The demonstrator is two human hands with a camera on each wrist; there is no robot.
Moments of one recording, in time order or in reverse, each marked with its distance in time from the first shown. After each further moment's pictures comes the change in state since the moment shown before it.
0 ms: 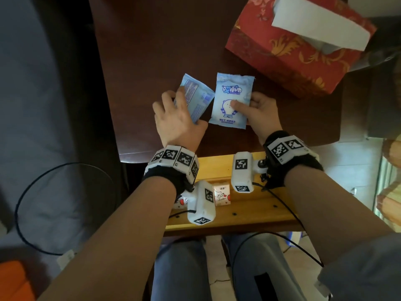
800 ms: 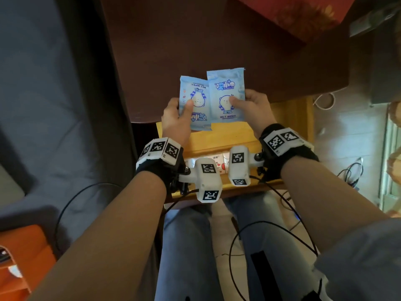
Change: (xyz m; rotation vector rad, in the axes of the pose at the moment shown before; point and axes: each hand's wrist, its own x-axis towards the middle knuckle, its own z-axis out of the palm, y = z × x) left_hand -0.077 -0.059 -0.001 -0.795 -0.215 -0.242; right_hand -0.083 0.057 0.025 0.025 -0.024 0.016
